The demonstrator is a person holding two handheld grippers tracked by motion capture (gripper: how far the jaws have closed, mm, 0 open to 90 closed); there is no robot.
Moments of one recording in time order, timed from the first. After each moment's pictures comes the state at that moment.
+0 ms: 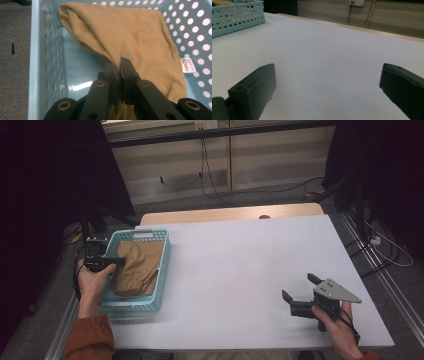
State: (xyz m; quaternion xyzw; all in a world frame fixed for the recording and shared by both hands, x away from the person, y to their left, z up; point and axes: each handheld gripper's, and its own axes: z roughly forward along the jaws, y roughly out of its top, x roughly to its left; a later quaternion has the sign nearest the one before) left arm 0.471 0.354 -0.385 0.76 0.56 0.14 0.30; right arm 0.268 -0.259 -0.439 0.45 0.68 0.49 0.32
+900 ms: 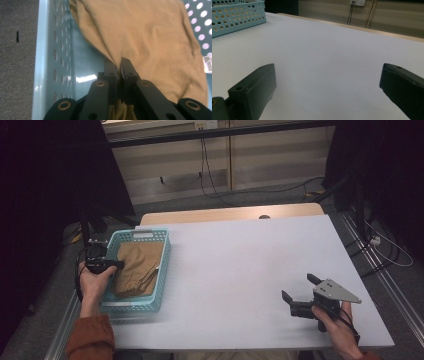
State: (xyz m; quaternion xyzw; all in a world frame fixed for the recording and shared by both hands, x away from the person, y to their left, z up) left arm 0.476 0.358 -0.401 0.74 0.60 0.13 0.28; right arm 0.268 -0.259 -0.440 0.44 0.68 0.49 0.32
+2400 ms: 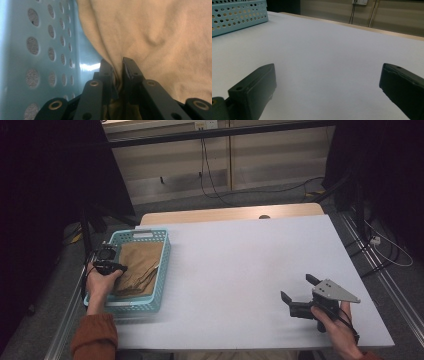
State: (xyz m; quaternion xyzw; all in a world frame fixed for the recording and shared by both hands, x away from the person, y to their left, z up) left arm 0.486 0.346 -0.424 0.76 0.60 0.15 0.20; right arm 0.268 -0.257 -0.440 0.44 0.68 0.49 0.31
